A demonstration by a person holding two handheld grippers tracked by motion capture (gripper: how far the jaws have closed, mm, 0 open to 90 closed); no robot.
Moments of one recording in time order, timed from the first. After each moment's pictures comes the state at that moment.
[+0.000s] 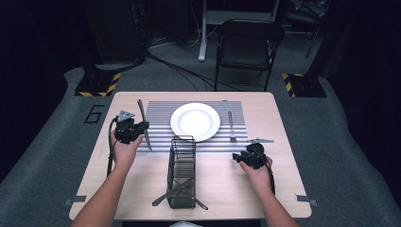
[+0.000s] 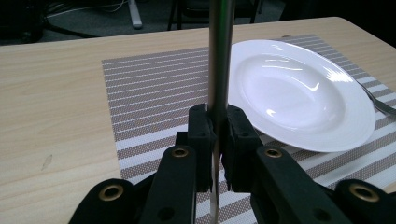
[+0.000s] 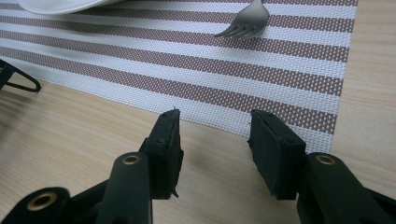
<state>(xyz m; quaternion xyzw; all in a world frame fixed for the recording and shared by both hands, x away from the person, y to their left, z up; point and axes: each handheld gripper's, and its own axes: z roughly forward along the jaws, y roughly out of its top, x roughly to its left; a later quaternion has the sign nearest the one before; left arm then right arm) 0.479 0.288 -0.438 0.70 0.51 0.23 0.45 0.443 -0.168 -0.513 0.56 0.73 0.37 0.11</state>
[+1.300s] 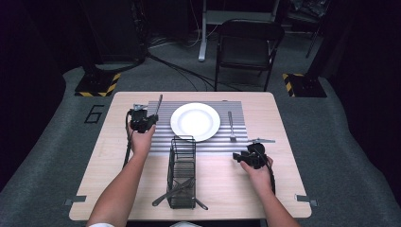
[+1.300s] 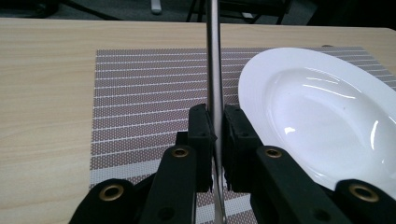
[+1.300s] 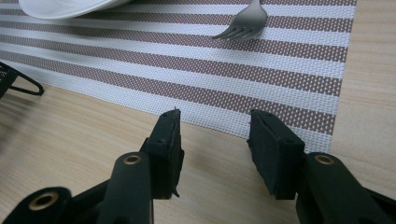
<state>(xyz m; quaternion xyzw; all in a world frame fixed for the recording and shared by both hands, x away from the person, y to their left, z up) 0.541 0.255 -0.465 0.67 0.57 0.22 0.42 0.444 -0.171 -0.514 0.56 0.73 0.38 0.10</state>
